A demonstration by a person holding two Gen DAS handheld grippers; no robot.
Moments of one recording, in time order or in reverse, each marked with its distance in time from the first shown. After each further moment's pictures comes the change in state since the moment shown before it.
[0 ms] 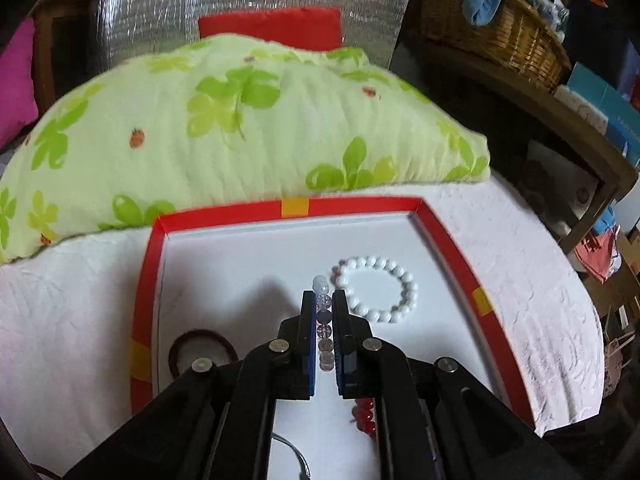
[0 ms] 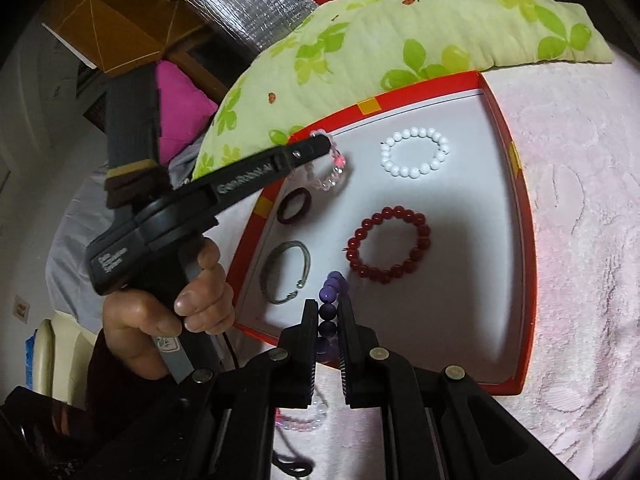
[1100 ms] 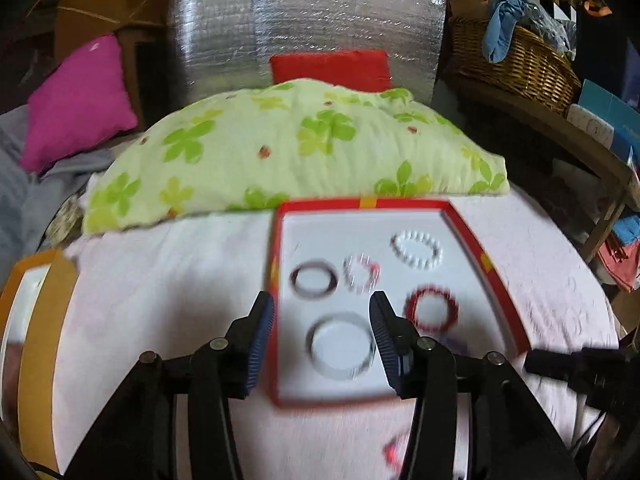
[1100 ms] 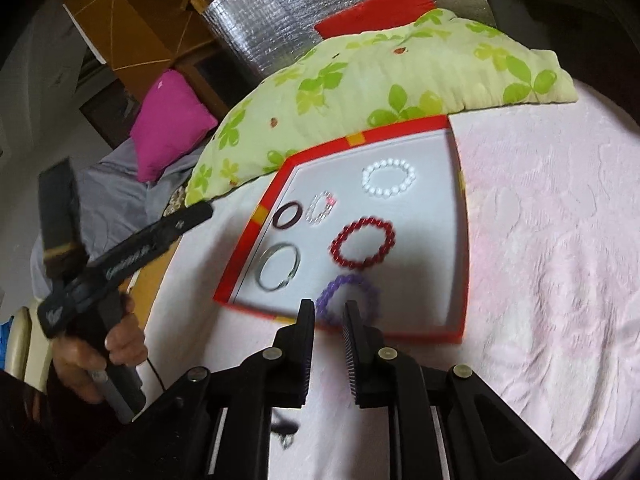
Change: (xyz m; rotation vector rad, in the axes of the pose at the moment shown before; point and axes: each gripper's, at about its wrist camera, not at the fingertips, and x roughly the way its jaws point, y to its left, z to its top) left arm -0.136 0.017 -0.073 -0.043 -0.119 0.215; right arm -0.057 0.015 -0.033 -0.070 -0.099 -0.089
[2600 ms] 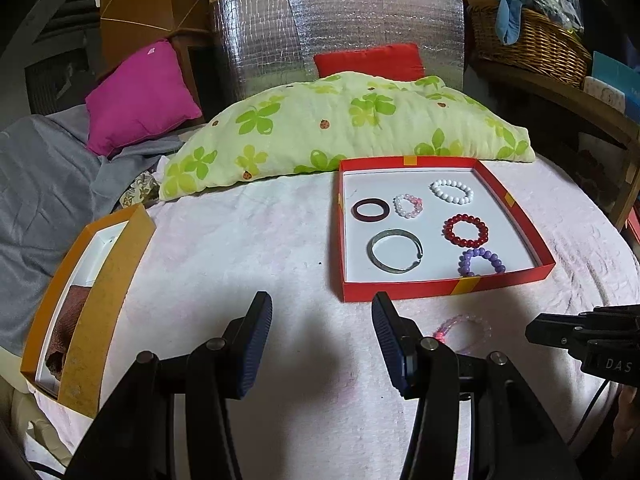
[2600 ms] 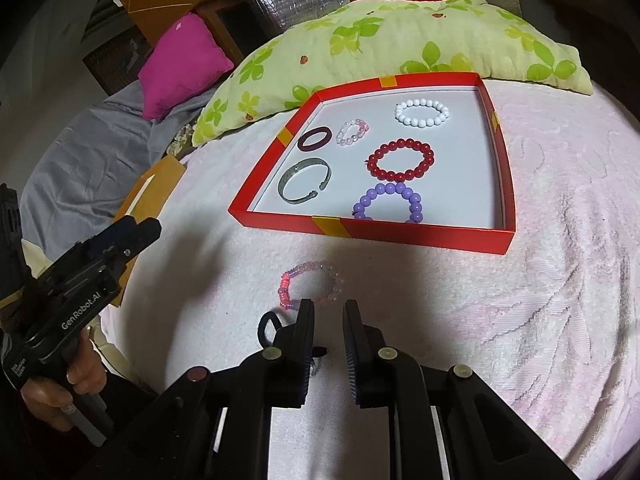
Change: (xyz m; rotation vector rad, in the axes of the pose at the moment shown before) left arm -0.066 0.010 -0.074 0.021 -0.016 0.193; right arm 0.012 0.039 -0.058 -0.102 0.118 -0.051
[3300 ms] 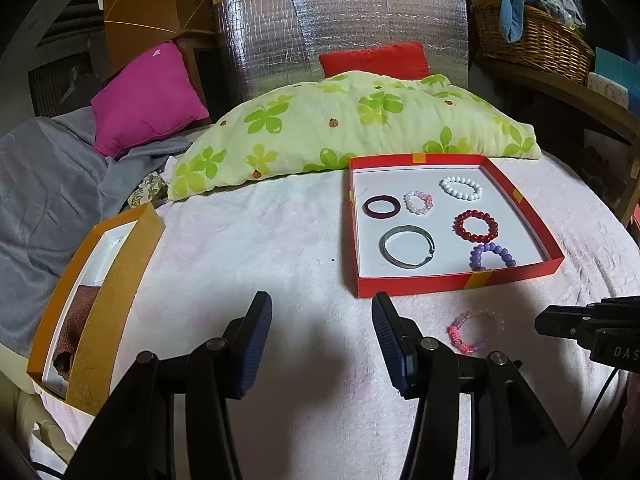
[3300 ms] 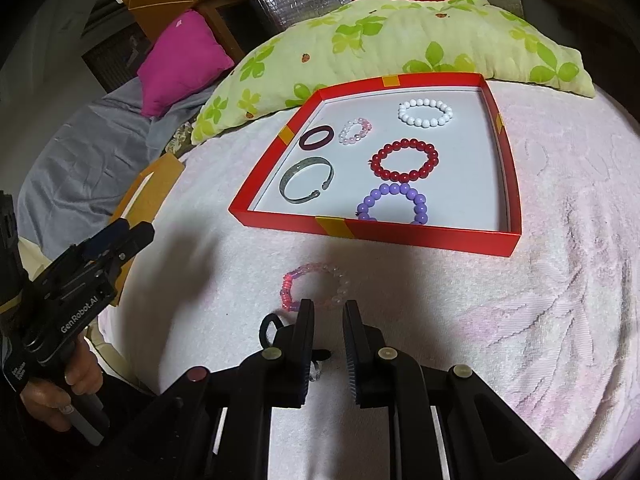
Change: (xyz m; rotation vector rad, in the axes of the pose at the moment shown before) left arm -0.002 0.006 -0.003 0.012 0.000 0.024; right arm 0.003 0.004 0.002 -0.006 0.003 -0.010
